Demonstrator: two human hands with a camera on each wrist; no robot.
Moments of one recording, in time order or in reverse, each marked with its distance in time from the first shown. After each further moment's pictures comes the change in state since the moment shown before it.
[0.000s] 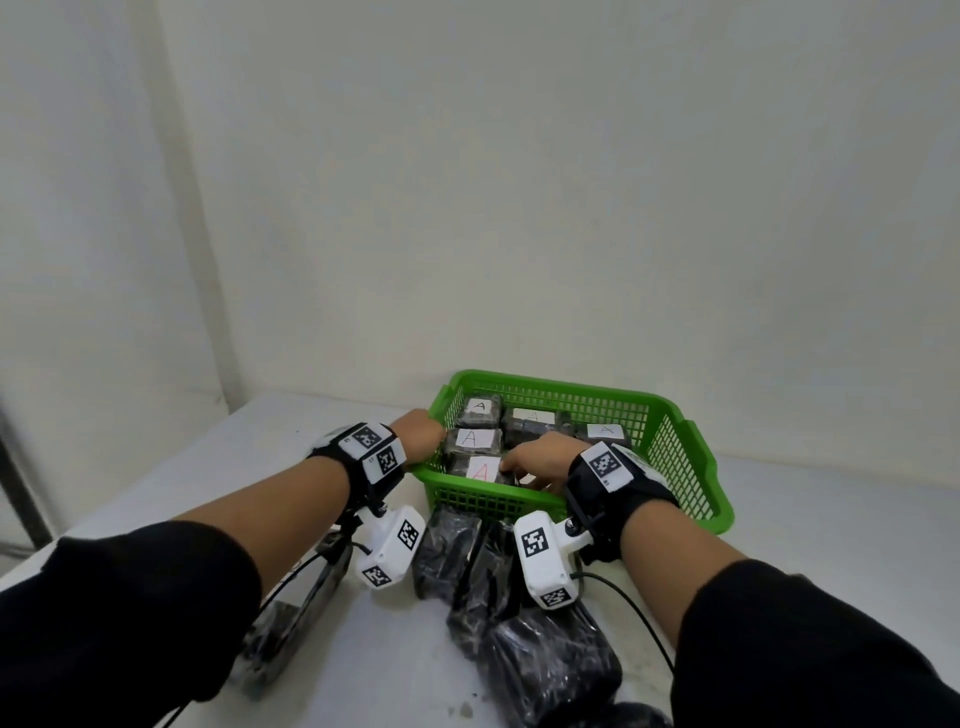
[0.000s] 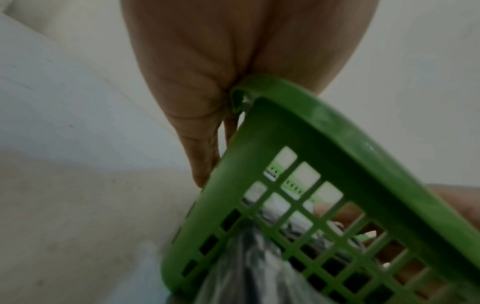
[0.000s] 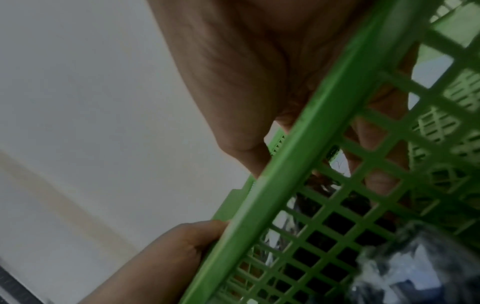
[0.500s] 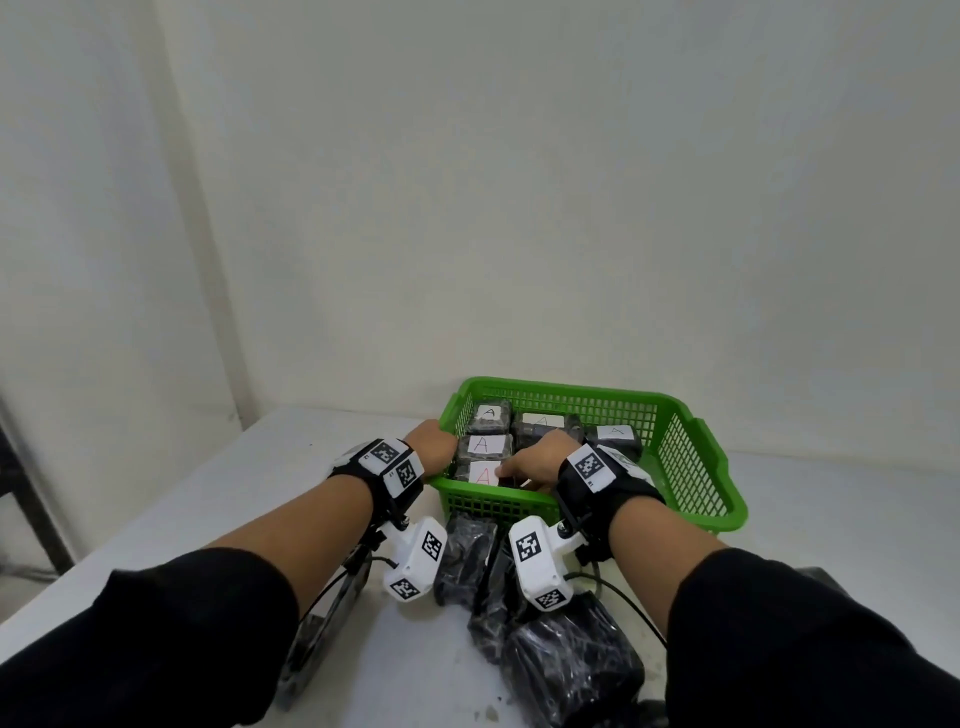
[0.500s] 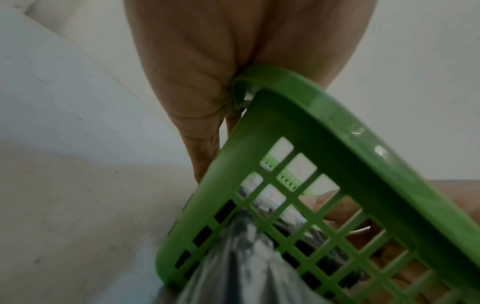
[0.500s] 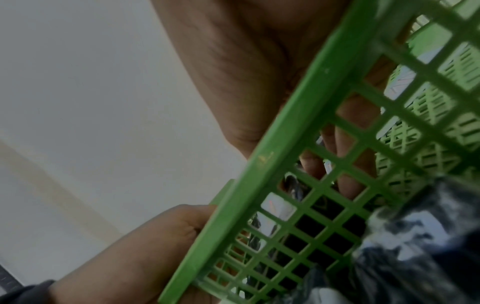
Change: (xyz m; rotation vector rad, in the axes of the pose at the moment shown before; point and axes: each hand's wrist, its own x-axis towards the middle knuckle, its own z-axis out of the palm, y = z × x) left_hand -0.006 0.001 0.003 -0.054 0.012 -0.023; right_hand 0.015 -0.003 0.014 0.052 0.110 0.017
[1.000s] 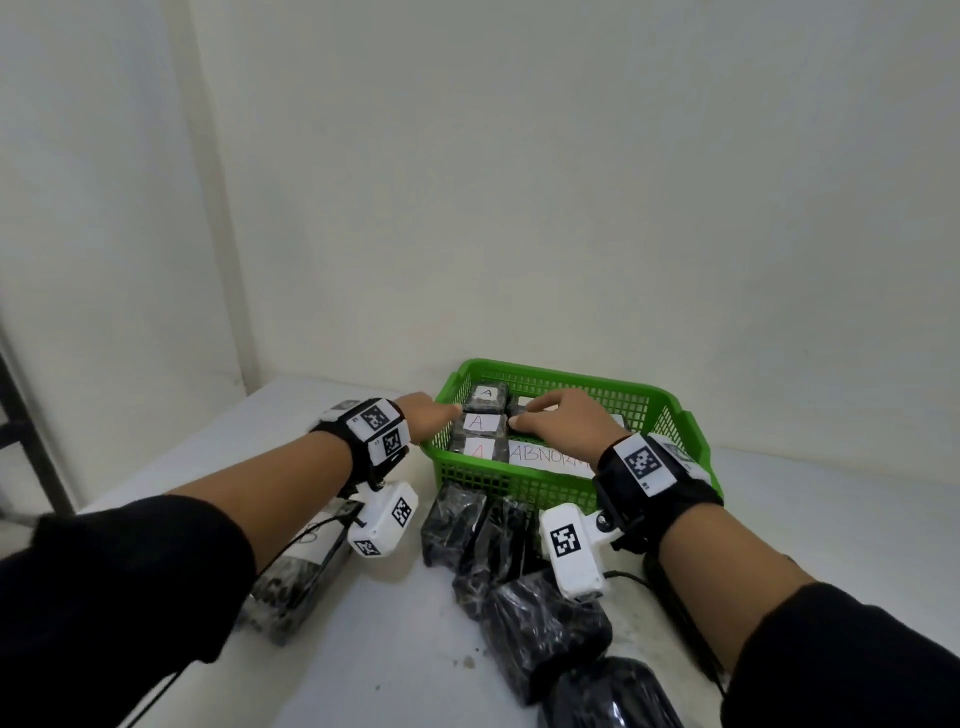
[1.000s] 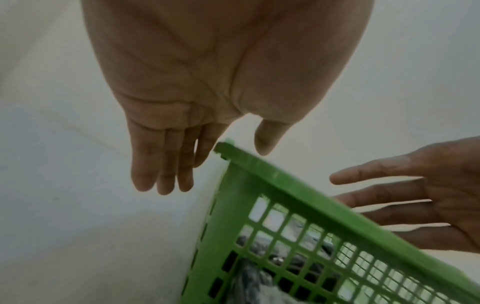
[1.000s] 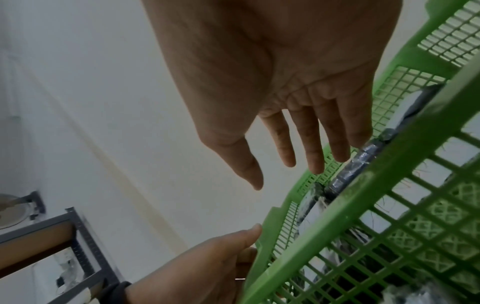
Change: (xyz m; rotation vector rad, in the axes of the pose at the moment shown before) left_hand -0.043 0.007 -0.021 0.191 -0.024 -0.035; right_hand -0.060 0.005 -0.039 0.049 0.108 -0.217
